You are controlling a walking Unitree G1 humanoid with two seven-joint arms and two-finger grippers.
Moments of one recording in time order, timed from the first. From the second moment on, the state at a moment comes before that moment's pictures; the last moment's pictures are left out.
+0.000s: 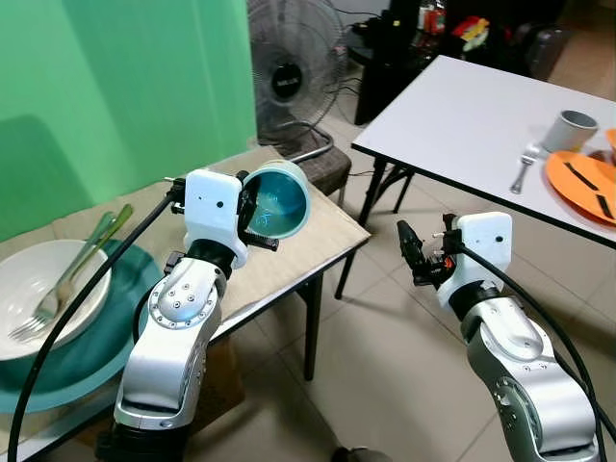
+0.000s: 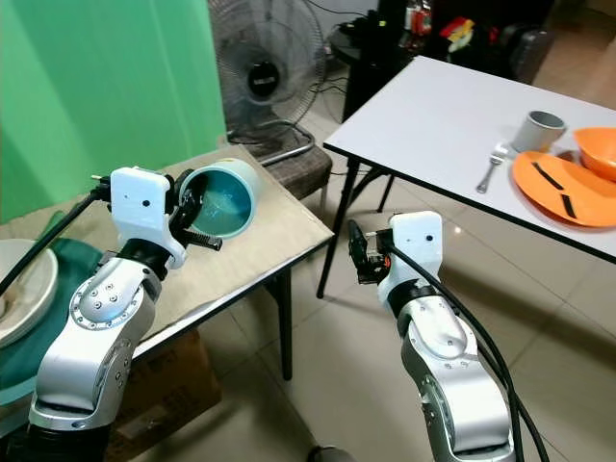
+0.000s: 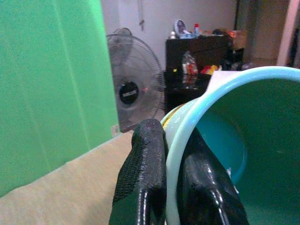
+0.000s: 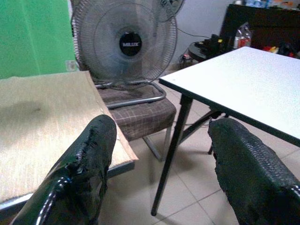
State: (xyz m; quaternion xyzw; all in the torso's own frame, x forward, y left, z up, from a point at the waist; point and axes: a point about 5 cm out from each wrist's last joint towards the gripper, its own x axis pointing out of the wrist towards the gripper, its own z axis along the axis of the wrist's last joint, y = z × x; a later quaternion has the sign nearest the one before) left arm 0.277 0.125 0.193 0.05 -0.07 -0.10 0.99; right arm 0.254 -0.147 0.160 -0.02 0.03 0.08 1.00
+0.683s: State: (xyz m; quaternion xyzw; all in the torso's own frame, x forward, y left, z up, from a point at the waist) left arm 0.279 0.125 0.190 0.06 -0.06 -0.10 0.99; right arm 0.257 -0.140 0.149 -0.03 0.04 0.08 1.00
